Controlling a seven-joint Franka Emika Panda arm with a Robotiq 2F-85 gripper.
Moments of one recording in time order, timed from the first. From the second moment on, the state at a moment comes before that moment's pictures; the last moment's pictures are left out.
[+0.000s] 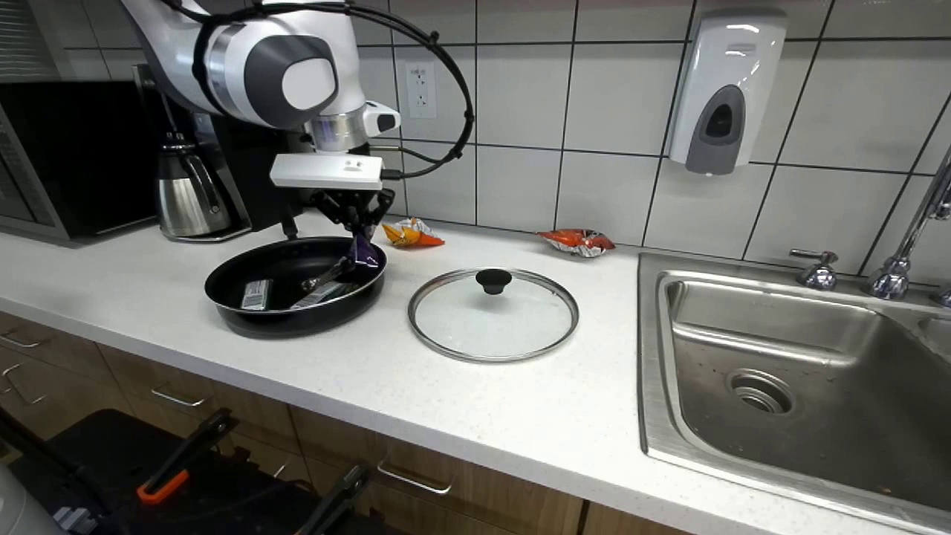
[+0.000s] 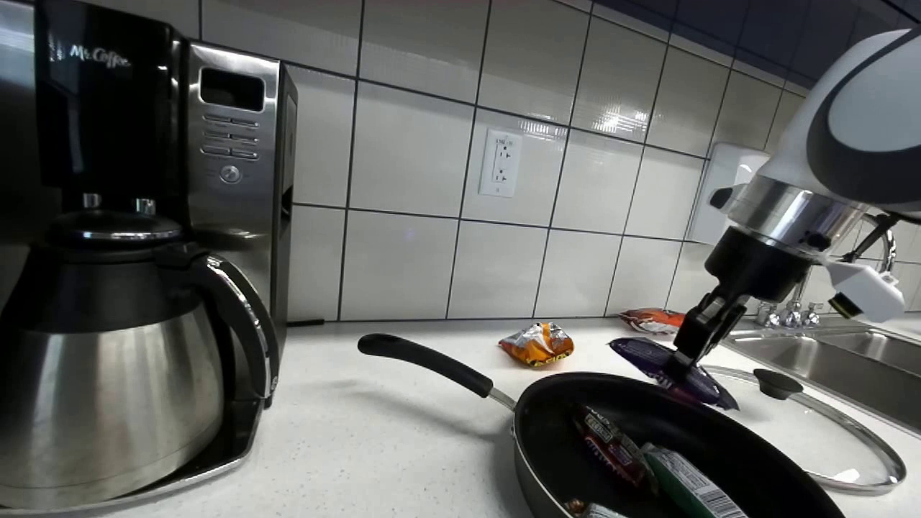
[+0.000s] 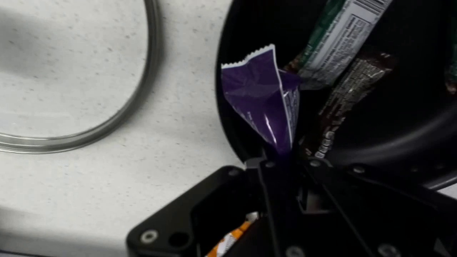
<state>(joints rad) 0.18 0.06 -0.03 -2.54 0.24 2.86 -0.49</state>
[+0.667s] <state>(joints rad) 0.15 0.25 0.16 -2.45 0.23 2.98 -0.43</state>
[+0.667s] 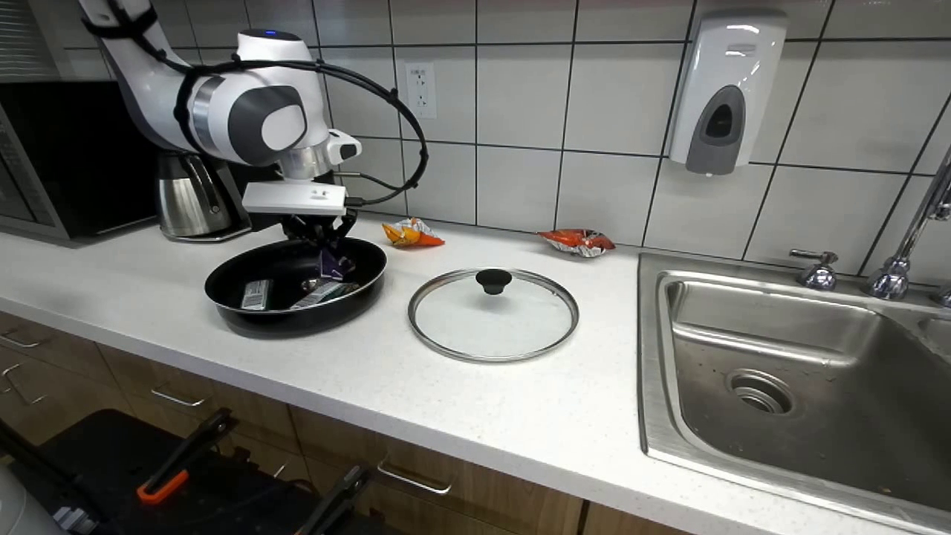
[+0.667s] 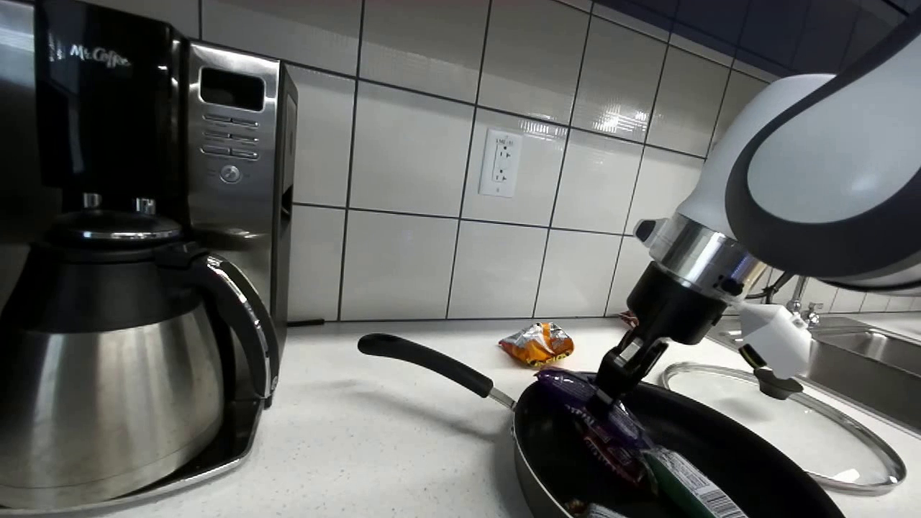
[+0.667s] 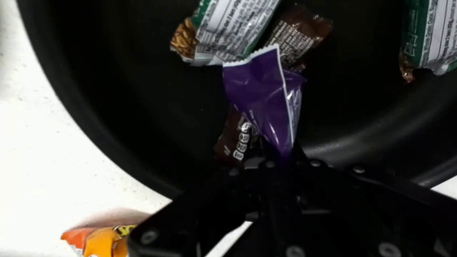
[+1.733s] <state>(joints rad) 0.08 0.27 0.23 -2.48 0.04 2.98 -0.38</state>
